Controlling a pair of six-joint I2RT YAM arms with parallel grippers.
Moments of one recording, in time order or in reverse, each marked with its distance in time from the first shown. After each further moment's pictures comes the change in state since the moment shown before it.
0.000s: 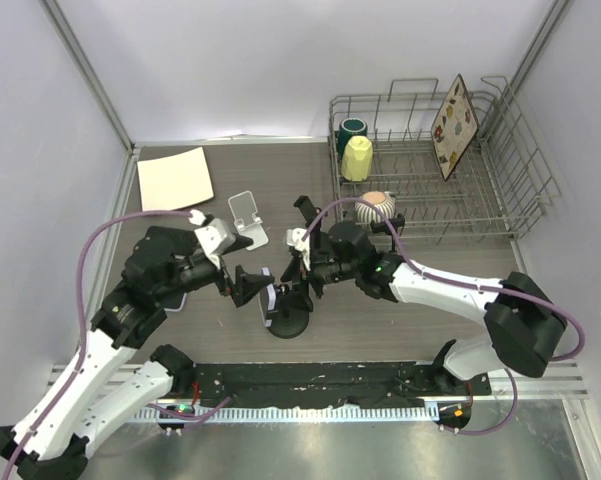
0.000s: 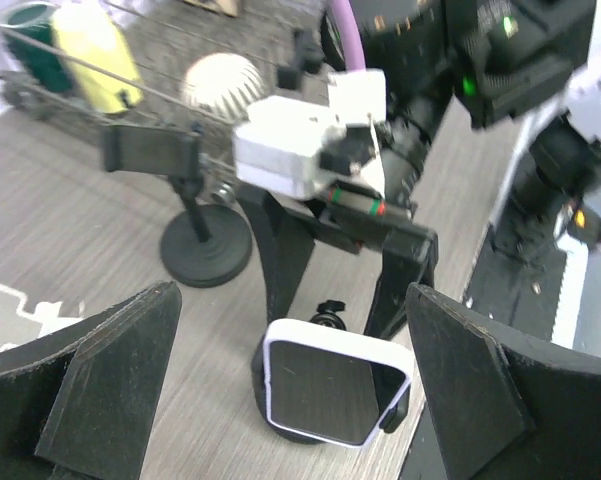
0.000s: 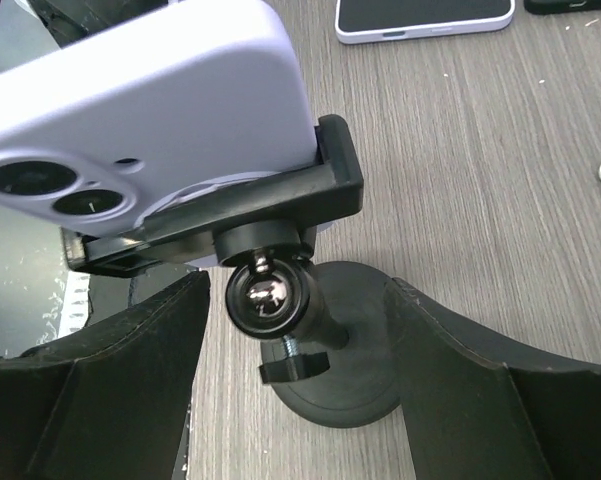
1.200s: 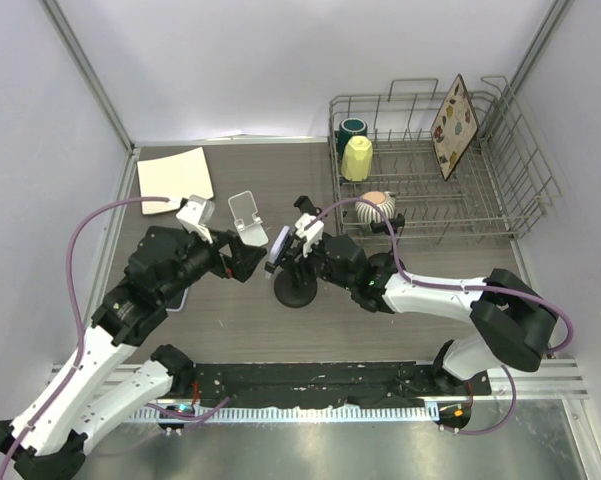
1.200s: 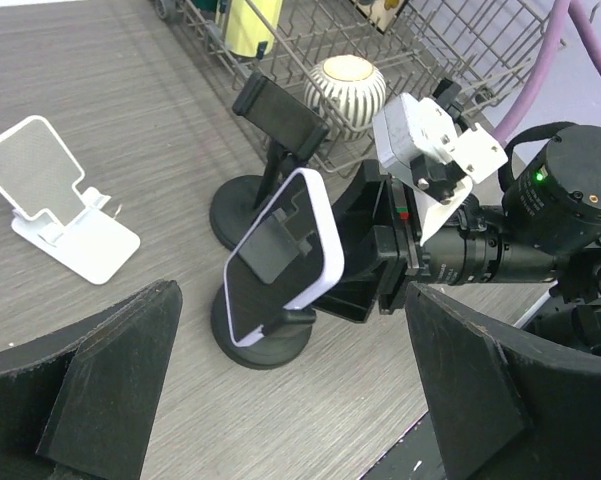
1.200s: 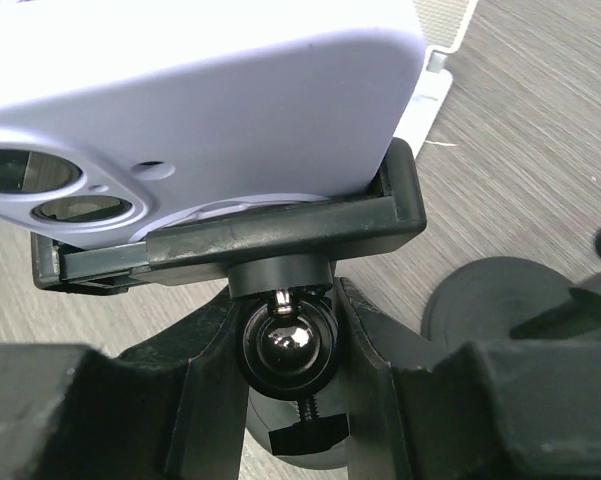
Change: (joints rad) left arm -0.019 -0.007 0.024 -0.047 -0.448 -0.376; right arm 0.068 0.064 -0.077 0.263 0.657 0.142
